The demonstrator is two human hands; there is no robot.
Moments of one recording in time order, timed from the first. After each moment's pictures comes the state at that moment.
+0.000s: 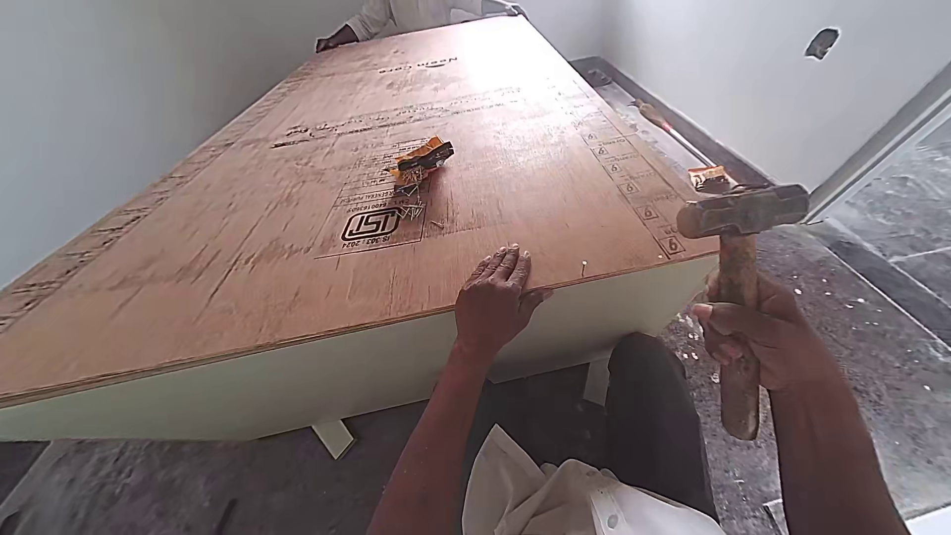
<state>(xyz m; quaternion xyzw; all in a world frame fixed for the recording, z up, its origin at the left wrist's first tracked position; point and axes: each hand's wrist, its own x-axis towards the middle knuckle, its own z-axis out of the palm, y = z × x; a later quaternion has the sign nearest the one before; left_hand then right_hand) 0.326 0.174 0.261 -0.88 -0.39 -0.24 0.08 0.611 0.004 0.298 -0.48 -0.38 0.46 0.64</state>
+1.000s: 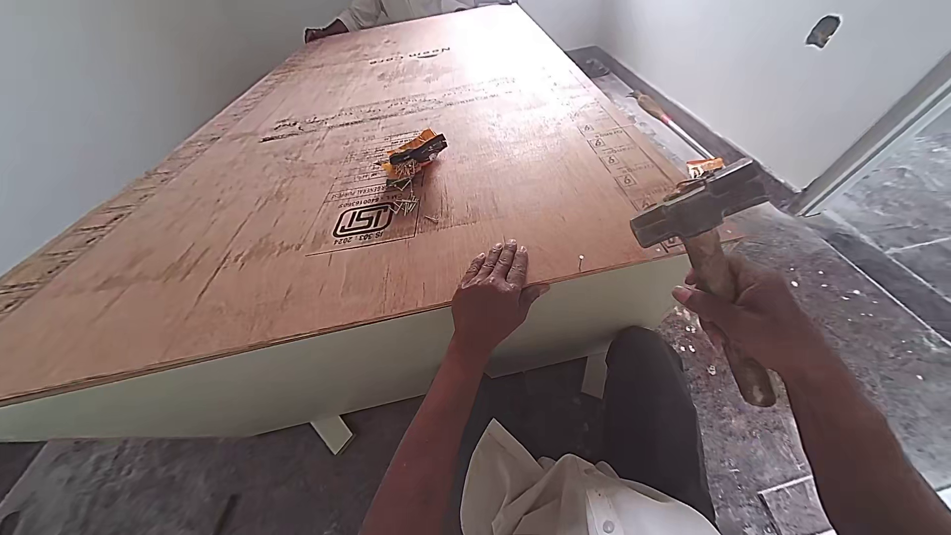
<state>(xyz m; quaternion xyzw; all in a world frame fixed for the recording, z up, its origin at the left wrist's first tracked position) 0.327 0.176 0.249 -0.88 -0.37 -0.26 0.16 0.616 0.012 0.311 -0.65 -0.53 0.29 0.47</state>
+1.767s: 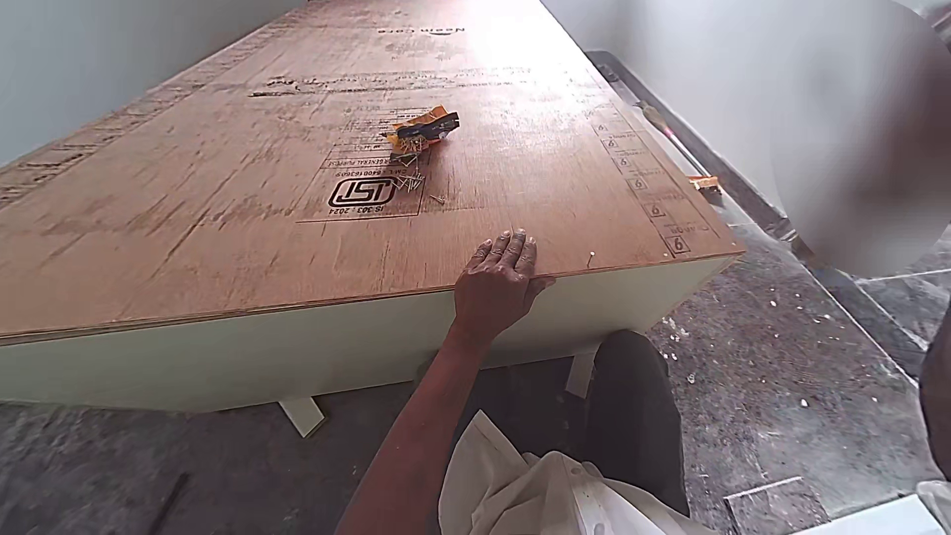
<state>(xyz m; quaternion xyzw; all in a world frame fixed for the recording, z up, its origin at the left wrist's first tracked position) 0.328 0.178 0.245 -0.88 -0.37 -0.27 0.17 0.618 0.061 0.467 -0.59 -0.59 0.04 0.55</state>
